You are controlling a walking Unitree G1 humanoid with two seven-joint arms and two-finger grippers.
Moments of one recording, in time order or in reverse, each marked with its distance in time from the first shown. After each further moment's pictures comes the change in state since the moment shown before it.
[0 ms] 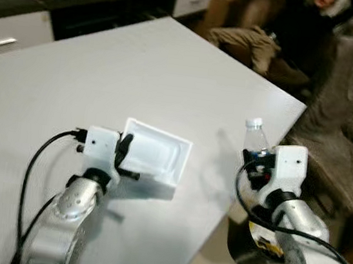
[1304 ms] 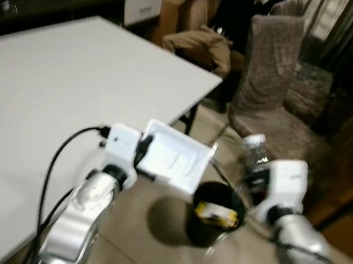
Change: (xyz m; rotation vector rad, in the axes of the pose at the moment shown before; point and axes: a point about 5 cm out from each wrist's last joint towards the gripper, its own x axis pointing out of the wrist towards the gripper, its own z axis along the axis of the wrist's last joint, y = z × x) left arm 0.015 -0.017 -0.002 0.013 0.020 -0.114; right arm -0.017 0.012 -0.020 0.004 0.112 0.000
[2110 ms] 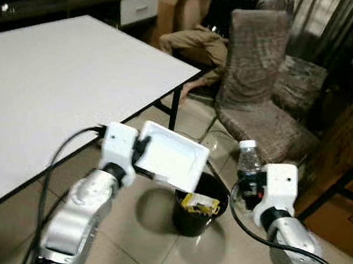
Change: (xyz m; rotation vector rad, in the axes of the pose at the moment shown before) left arm 0.007 0.003 0.002 -0.078 0.026 0.012; right arm 0.001 -0.005 -0.004 0.008 0.018 -0.030
